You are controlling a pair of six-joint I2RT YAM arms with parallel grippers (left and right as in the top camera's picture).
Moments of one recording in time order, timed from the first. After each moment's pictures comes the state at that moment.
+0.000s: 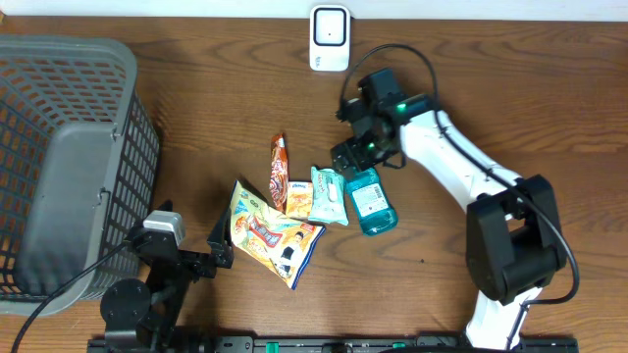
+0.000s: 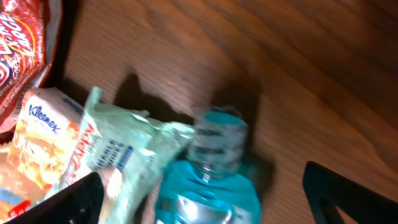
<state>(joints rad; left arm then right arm) 0.00 0.12 0.39 -0.45 0.24 -0.14 0.43 1.97 1.46 -0.79 -0.23 -0.08</state>
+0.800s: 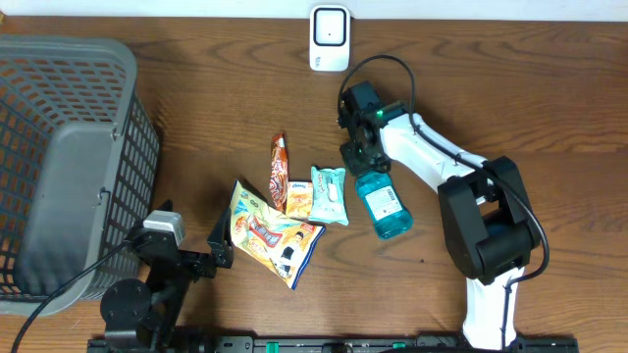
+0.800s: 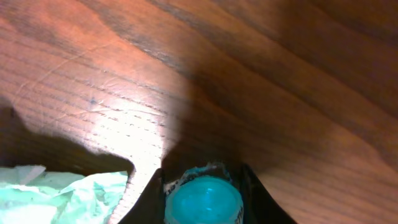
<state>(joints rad) 0.00 0.12 0.39 -0.45 0.24 -0.14 0.46 2.11 1.48 -0.76 -0.02 0.08</state>
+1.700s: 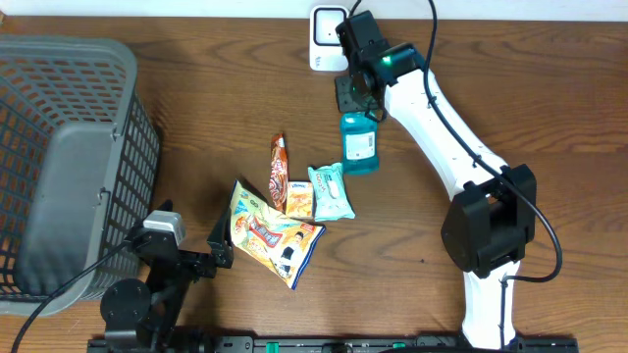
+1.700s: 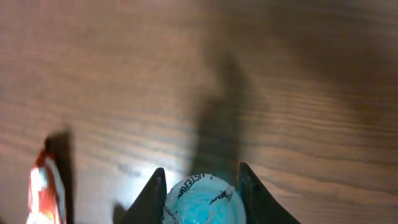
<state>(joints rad) 0.00 0.12 0.39 -0.45 0.24 -0.14 0.45 2.15 1.98 -0.97 0.11 0.32</state>
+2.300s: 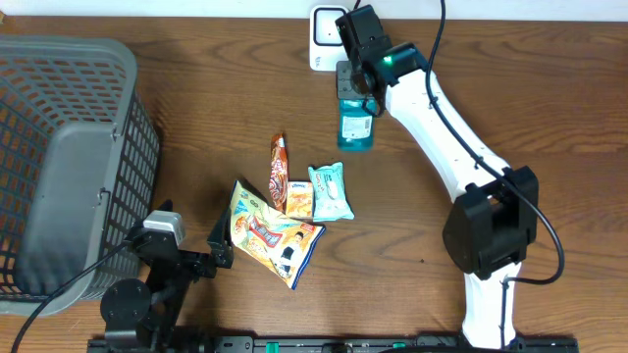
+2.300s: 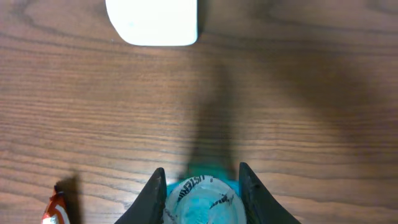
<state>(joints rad) 0.00 0.12 0.39 -0.45 0.24 -0.14 0.45 2.13 1.98 -0.88 0.18 0.40</state>
